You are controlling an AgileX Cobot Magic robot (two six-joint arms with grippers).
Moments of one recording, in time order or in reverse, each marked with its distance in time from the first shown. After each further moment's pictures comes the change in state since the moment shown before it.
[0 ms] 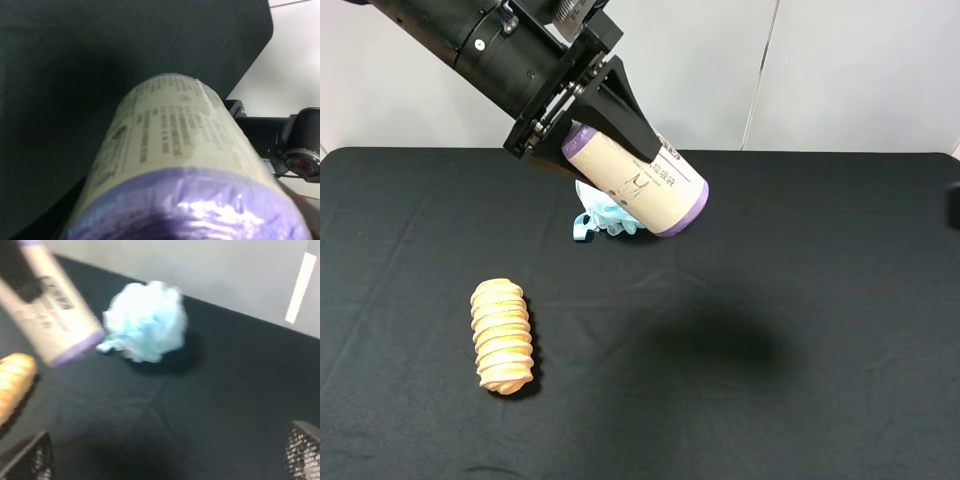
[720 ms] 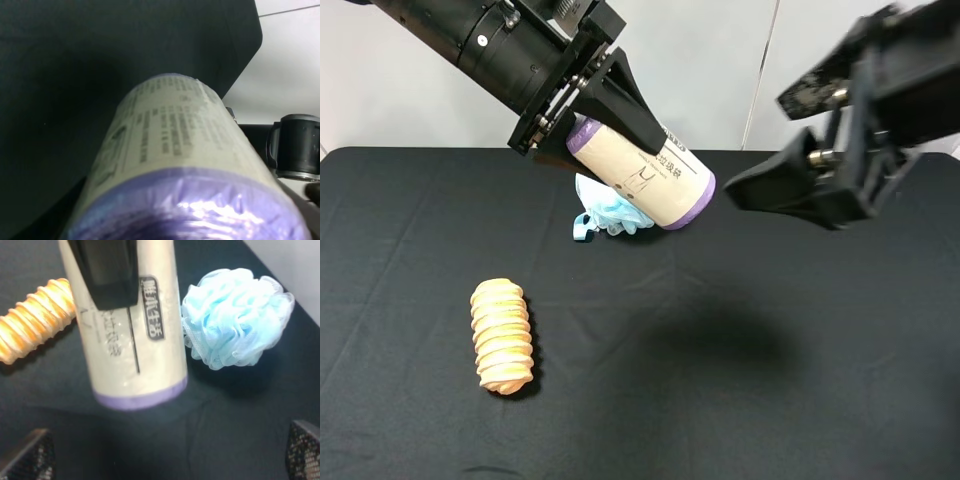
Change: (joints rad) left arm 0.000 0.000 0.000 -0.030 -0.016 0.003; right arm 0.440 0.588 -0.222 -0.268 -0.183 -0.017
